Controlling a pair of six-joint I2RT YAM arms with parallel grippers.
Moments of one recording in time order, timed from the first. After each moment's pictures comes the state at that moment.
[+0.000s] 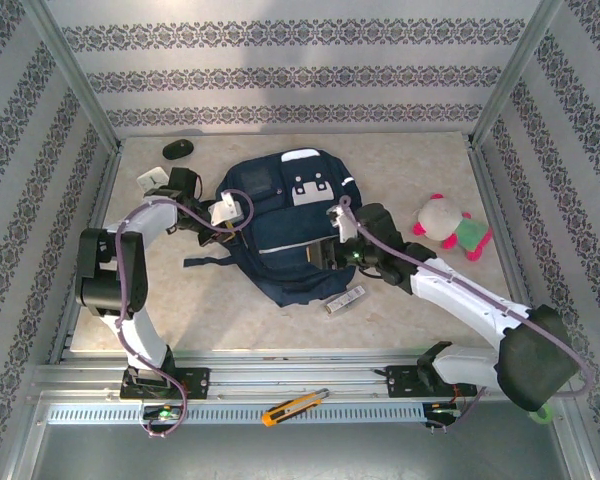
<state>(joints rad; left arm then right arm) -0.04 1.77 1.17 -0.62 0.59 1.06 0.62 1.23 0.79 -0.19 -0.39 0.34</state>
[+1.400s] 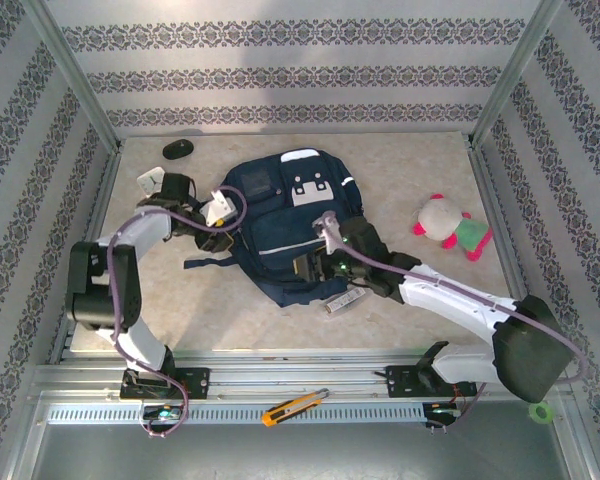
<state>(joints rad) -0.01 1.71 1.14 -0.58 0.55 0.89 0.67 1.26 0.72 -0.08 -0.33 0.48</state>
